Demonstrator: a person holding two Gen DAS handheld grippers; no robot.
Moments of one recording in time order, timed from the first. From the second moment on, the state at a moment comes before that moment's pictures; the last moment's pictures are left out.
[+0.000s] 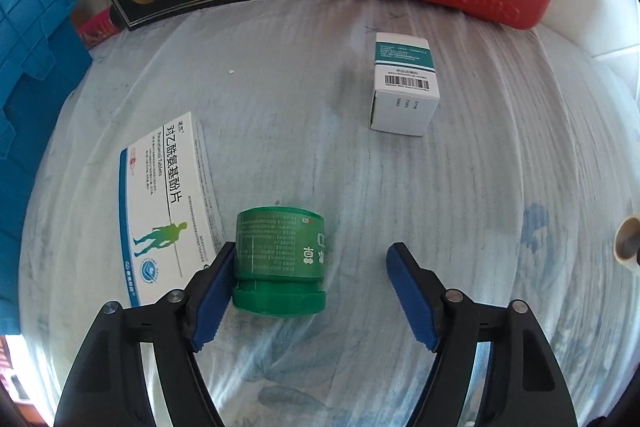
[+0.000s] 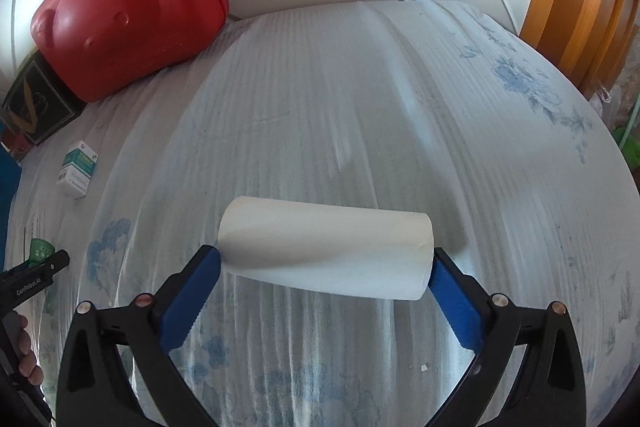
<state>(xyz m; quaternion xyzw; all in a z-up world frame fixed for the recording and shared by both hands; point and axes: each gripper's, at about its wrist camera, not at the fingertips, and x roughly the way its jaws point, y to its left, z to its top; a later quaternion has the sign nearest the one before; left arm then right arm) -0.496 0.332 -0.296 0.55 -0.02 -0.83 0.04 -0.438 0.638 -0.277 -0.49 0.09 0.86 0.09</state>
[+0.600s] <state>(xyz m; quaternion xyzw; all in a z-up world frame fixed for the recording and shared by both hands) -0.473 0.341 -0.295 0.55 -0.02 -0.84 0.01 -0.455 0.621 -0.288 -0.50 0.12 0.86 0.00</state>
